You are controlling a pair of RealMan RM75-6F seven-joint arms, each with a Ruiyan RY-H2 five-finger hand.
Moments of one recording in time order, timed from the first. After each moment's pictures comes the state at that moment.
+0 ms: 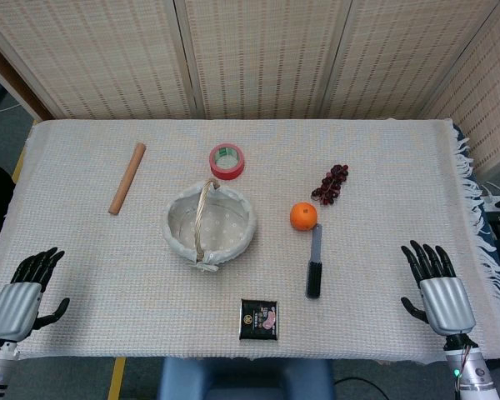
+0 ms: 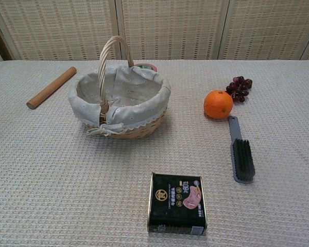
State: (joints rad) left arm -0.14 -1.11 -0.01 -1.68 1.49 1.40 0.03; right arm 0.09 -1.24 0.02 -1.61 -1.54 1.45 -0.25
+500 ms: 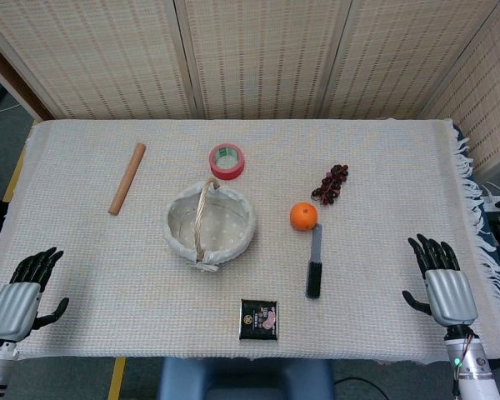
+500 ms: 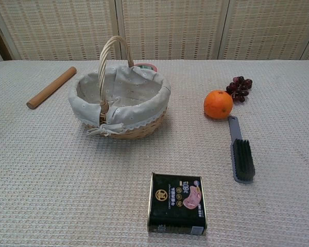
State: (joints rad) left arm -0.14 -1.11 -0.01 -1.67 1.48 1.39 0.02; right arm 0.12 -1.21 0.08 -1.71 -1.38 1.36 -0.24
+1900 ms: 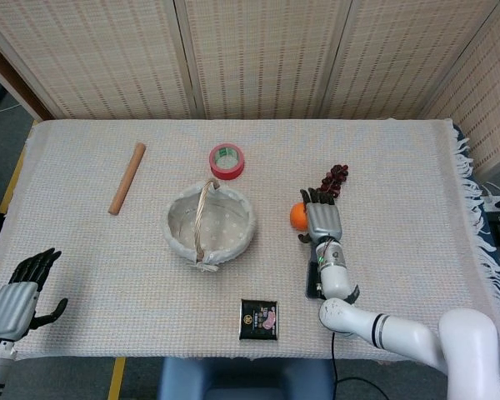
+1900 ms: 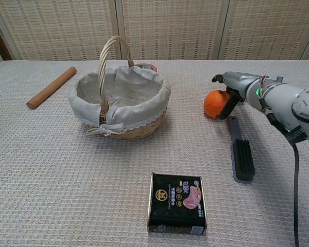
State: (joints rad) left arm -0.14 -1.09 -0.01 -1.69 1.46 1.36 -0.03; right arm 0.89 -1.76 0.37 -1.29 -0.43 1.02 -0.76
